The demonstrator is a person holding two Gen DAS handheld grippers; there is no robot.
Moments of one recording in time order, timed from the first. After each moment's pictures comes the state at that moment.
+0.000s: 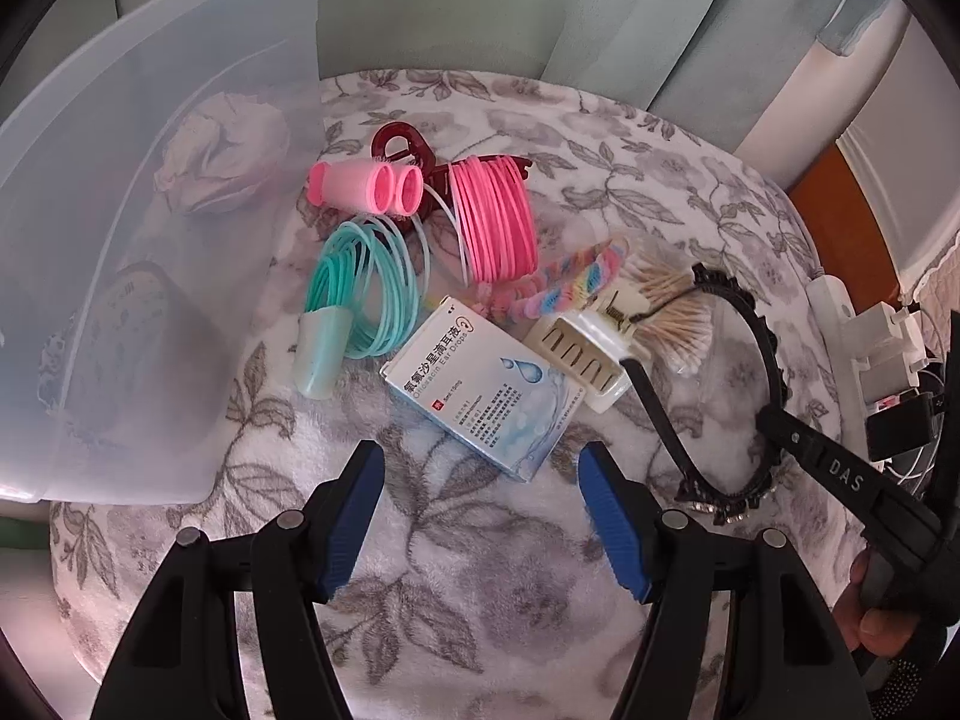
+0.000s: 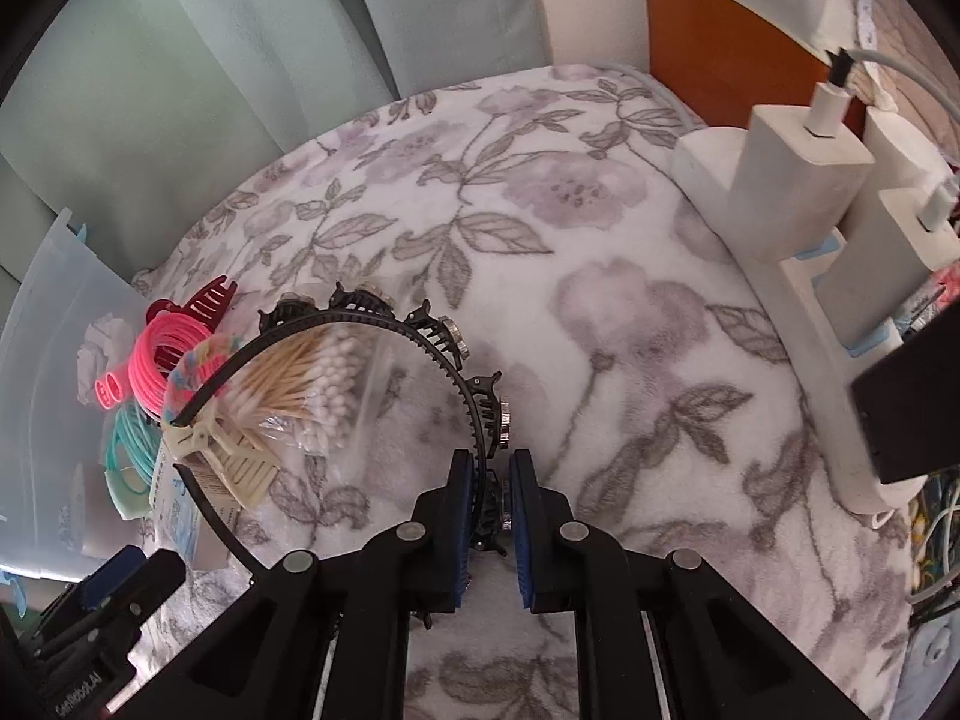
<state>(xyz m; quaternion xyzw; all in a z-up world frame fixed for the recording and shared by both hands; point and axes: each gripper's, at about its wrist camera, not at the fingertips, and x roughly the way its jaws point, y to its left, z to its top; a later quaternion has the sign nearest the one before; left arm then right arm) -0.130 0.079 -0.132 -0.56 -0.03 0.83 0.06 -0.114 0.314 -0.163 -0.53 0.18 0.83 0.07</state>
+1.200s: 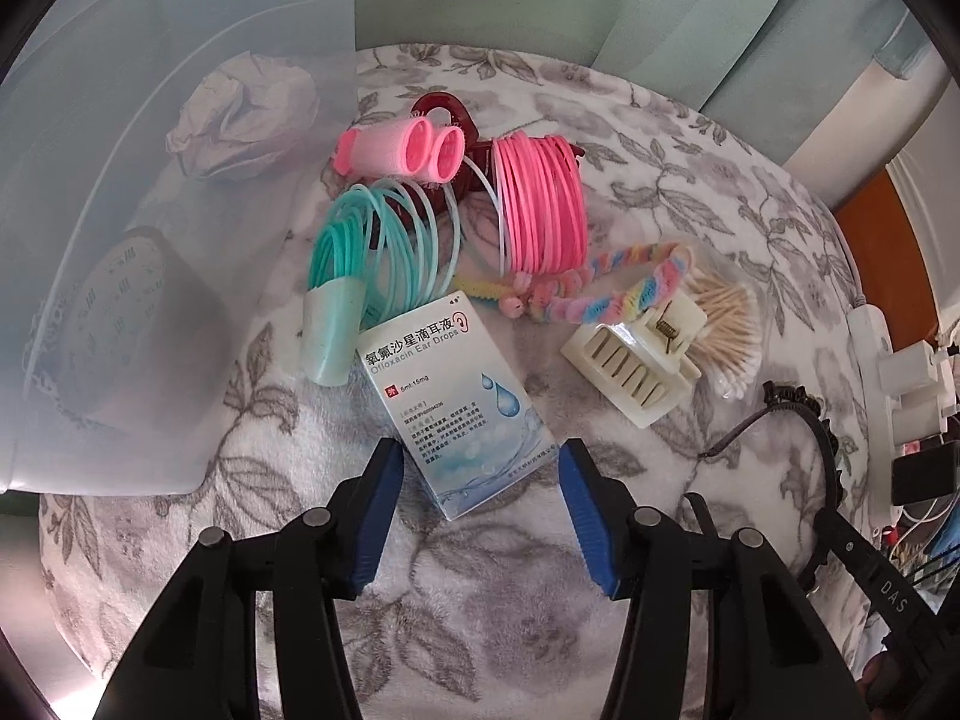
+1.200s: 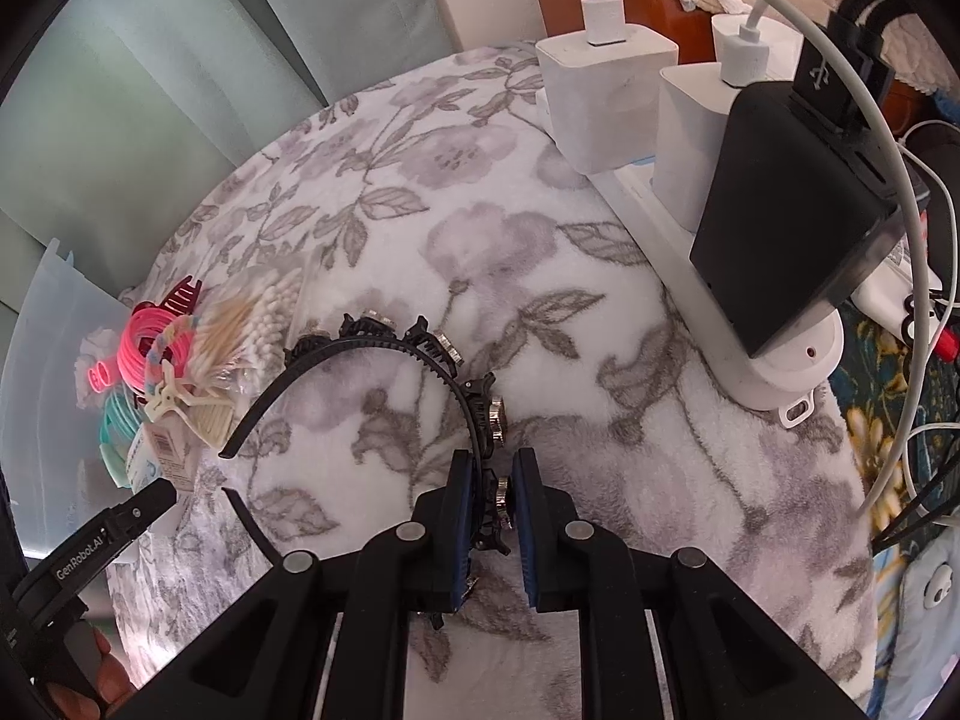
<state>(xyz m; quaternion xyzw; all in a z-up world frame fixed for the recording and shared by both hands) -0.142 0.079 -0.151 -0.57 -0.06 0.82 0.01 -0.072 0.344 -0.164 -0.53 0.22 0.81 0.09</state>
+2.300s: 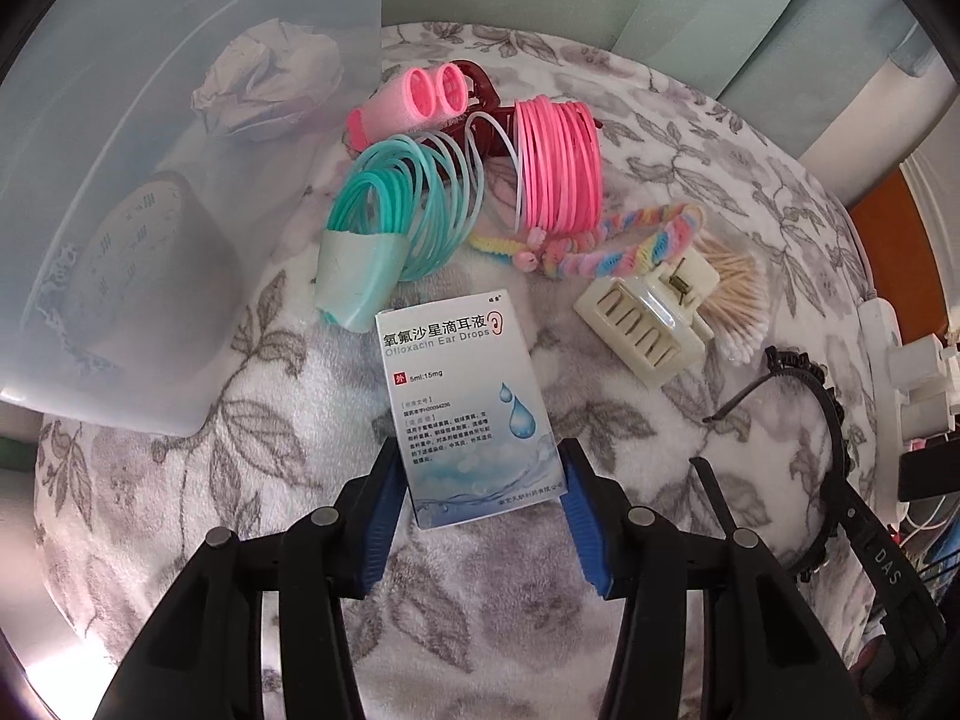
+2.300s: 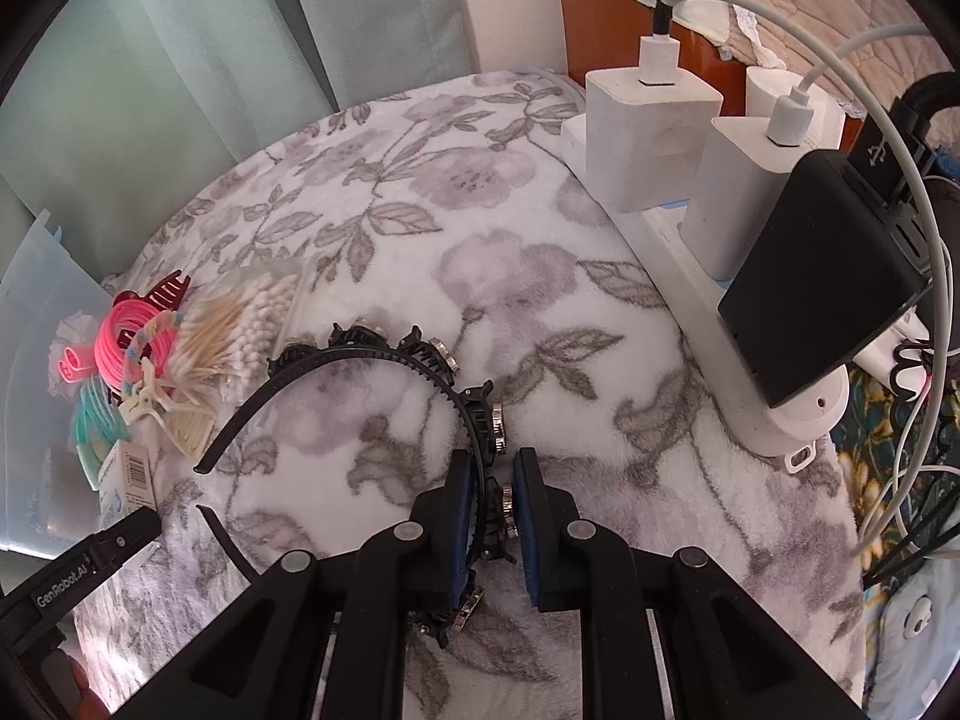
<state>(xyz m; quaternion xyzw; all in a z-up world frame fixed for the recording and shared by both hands) -0.121 0.105 -0.152 -0.58 -0.06 0.81 -0.01 -0.083 0.334 -0.166 -0.51 0.17 0.84 0.10</state>
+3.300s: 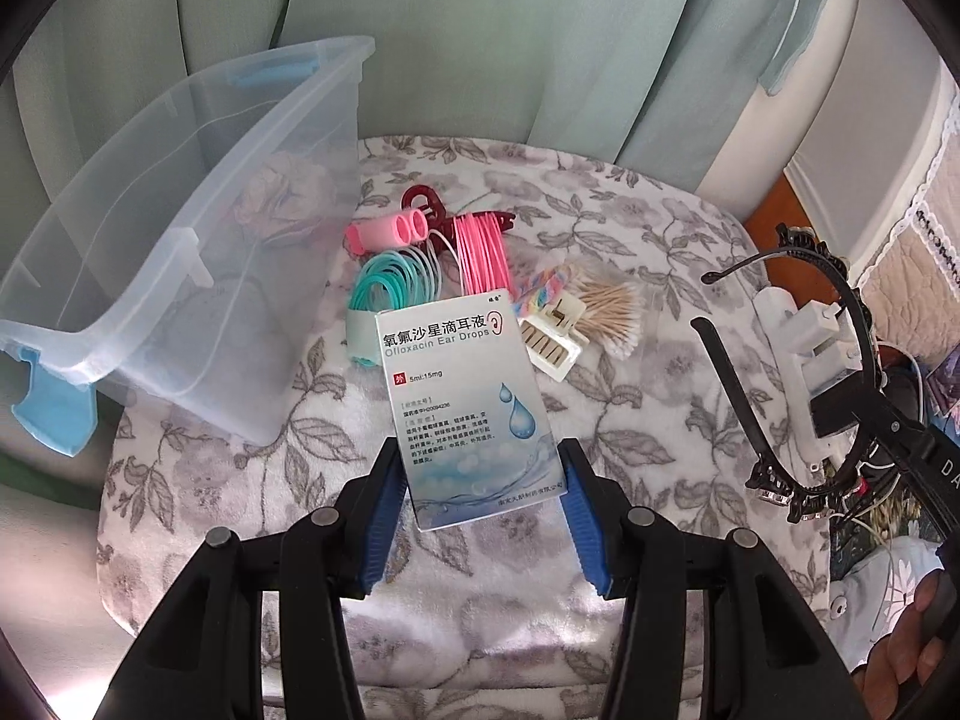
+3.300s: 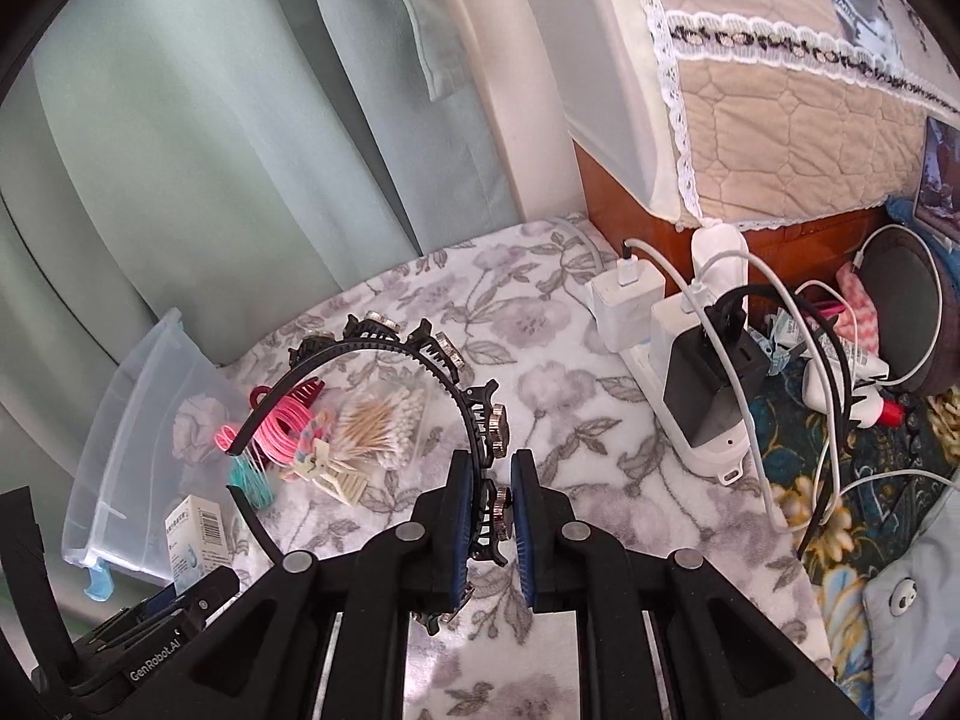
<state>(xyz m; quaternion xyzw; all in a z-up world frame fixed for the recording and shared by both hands) -0.064 0.075 -0.073 -0.50 -0.02 0.86 0.06 -0.022 0.309 -0.045 -0.39 0.21 0.89 0.09</state>
